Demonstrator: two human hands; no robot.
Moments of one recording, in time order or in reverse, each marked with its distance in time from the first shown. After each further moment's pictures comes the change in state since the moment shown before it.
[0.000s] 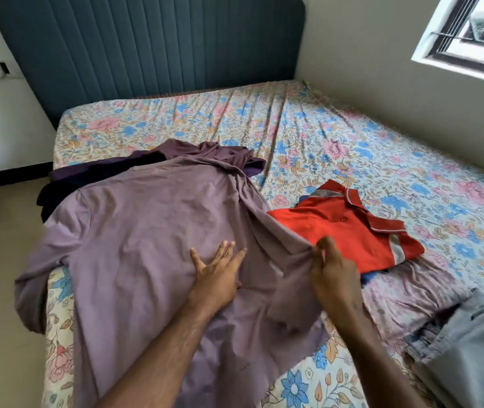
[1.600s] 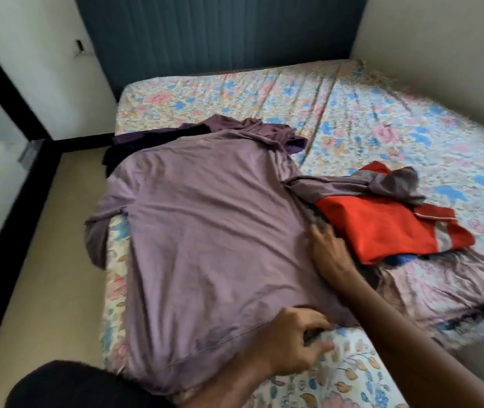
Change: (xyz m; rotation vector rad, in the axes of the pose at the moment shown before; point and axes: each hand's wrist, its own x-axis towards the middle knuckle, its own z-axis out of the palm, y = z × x) left_hand -0.141 0.112 0.037 -0.883 0.099 0.263; right_hand 0.035 0.032 0.096 -0.378 -0.317 -0.413
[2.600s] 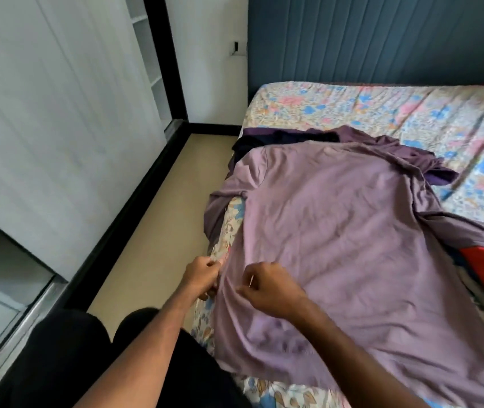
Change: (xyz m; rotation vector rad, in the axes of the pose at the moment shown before) left_hand -0.168 -0.169 -0.236 -0.054 0.751 -1.055; right_hand -0.083 -0.306 0.009 0.305 -0.394 -0.699
